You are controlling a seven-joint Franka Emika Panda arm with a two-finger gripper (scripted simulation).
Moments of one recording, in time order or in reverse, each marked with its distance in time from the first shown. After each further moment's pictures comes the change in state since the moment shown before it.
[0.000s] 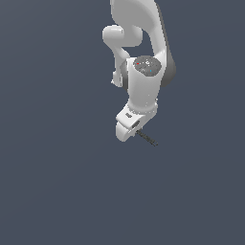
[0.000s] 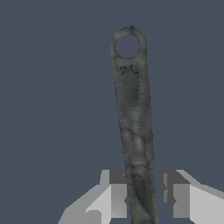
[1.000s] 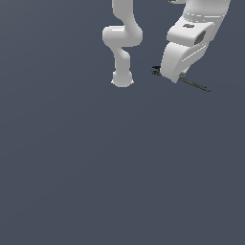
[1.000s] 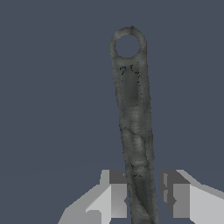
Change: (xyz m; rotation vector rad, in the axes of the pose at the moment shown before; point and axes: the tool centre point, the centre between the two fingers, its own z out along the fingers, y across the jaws) arm 0.036 -0.134 -0.210 0.000 0.001 -0.002
